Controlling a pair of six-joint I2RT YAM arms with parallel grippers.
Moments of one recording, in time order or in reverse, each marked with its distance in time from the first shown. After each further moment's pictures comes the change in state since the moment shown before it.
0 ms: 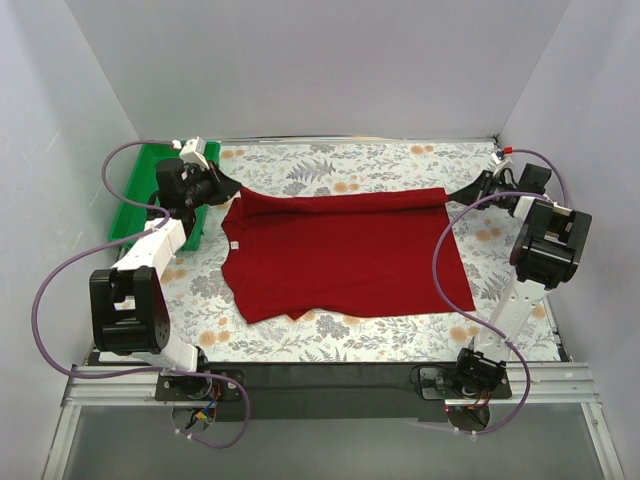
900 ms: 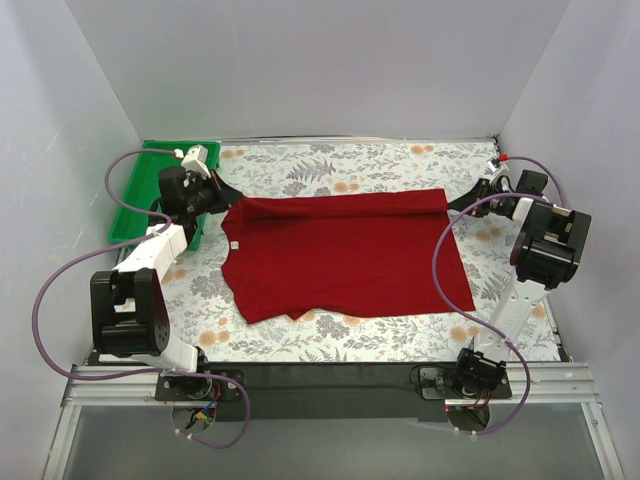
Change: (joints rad) left arm 0.000 -0.011 -0.066 0.001 -0.006 0.000; right arm -0.001 0.000 -0.027 -0.081 0.034 -0.105
